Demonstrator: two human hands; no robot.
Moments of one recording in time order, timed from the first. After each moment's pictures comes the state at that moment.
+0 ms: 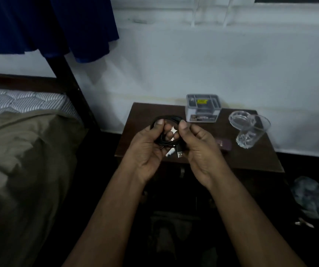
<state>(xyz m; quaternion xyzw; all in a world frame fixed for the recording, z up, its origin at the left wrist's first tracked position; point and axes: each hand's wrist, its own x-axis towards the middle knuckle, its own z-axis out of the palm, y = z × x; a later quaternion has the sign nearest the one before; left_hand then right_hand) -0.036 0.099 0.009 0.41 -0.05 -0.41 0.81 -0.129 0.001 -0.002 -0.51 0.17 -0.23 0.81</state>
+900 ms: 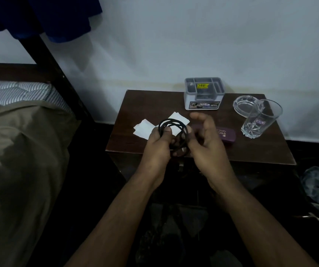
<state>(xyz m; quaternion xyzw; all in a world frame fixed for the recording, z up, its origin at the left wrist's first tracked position) -0.055 0.052 -0.058 0.61 -0.06 -0.31 0.72 -0.141 -0.030 -0.054 -0.72 0.25 -0.29 0.59</state>
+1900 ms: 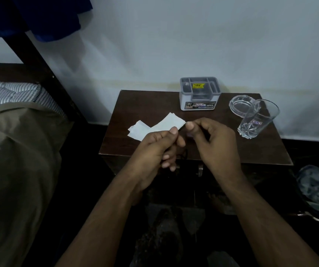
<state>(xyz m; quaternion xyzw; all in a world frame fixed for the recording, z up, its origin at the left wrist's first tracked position) -0.040 0.067 -0.045 0.55 -0.24 -0.43 0.67 -0.140 -0.064 -0.052 -0.83 0.25 -0.34 0.37</state>
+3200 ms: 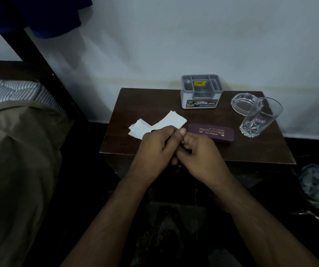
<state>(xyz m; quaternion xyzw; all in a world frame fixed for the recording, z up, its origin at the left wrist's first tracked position) -0.035 0.065 -0.054 0.76 -0.41 -0.15 0.48 -0.137 -0.040 -0.062 -0.83 0.17 -0.16 0.50</state>
